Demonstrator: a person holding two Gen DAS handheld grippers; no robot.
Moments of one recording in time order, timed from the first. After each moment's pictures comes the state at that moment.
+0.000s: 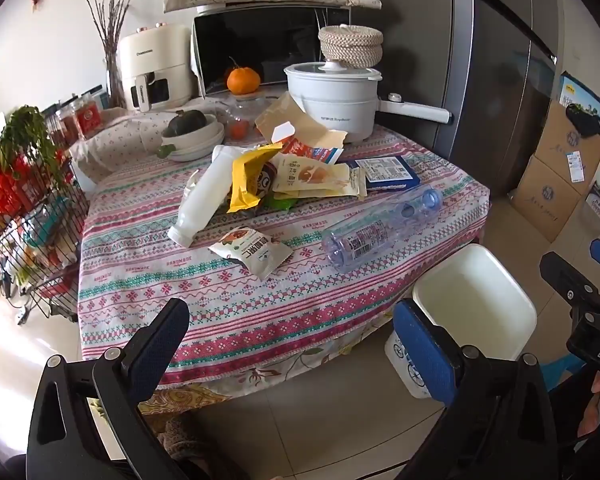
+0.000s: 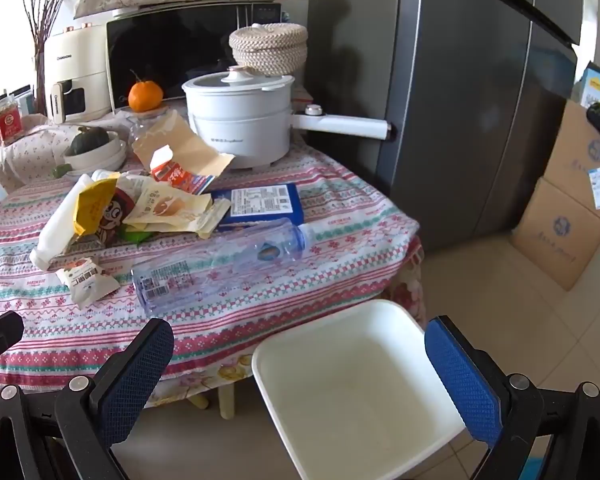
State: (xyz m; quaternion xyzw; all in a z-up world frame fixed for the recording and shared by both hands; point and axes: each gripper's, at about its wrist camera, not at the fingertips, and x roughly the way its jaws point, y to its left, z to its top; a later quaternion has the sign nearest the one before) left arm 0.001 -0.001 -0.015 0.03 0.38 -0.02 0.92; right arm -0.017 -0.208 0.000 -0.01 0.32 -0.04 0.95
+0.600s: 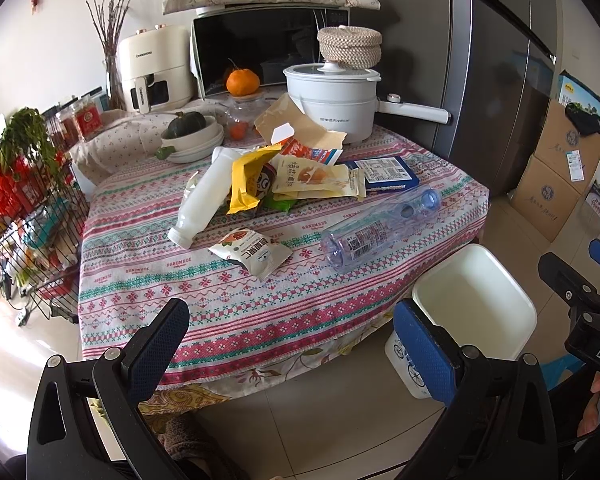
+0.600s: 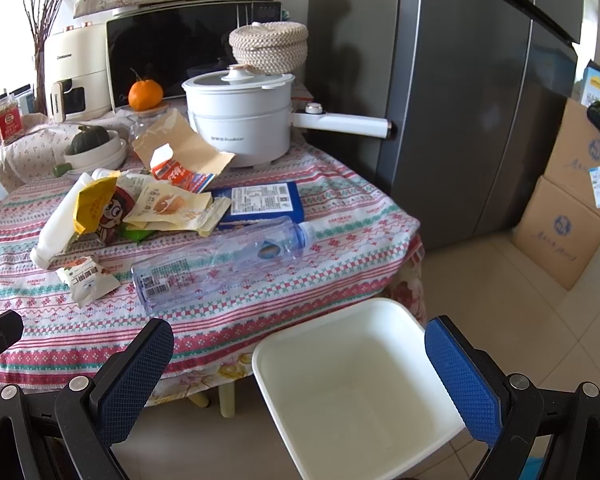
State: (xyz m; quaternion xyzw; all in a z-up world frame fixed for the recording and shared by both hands) left arm 0.000 -0.002 -0.013 0.03 0.38 -0.02 0.92; right arm -0.018 -0.207 0.000 -0.01 0.32 -0.04 0.95
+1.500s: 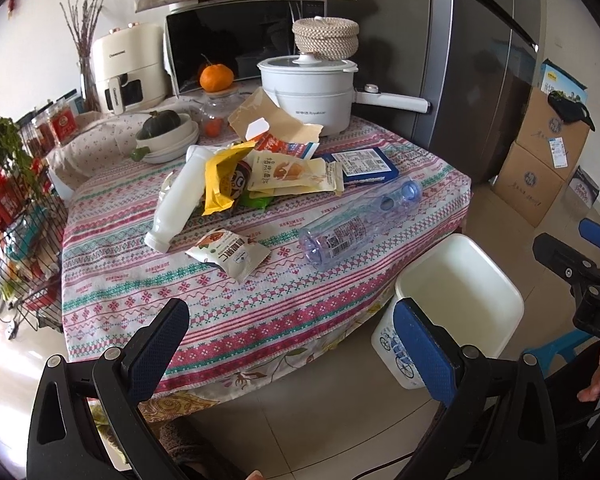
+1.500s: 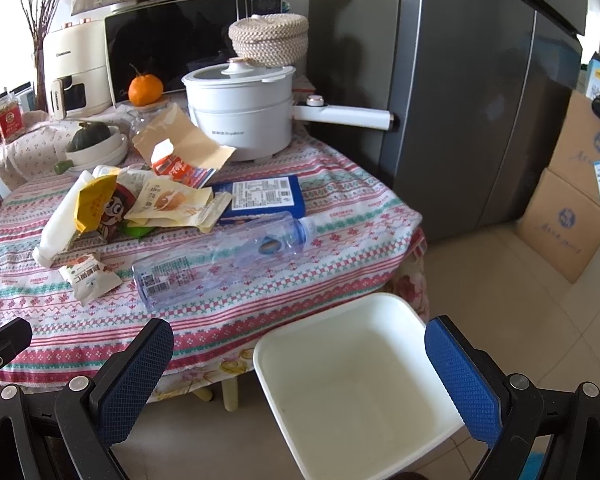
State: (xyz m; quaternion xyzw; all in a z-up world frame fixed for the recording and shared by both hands) left arm 0.014 -0.012 -0.011 0.05 0.40 -0.07 0.91; right arm -0.011 -0.216 0.008 -0.01 0.34 -0.03 0.94
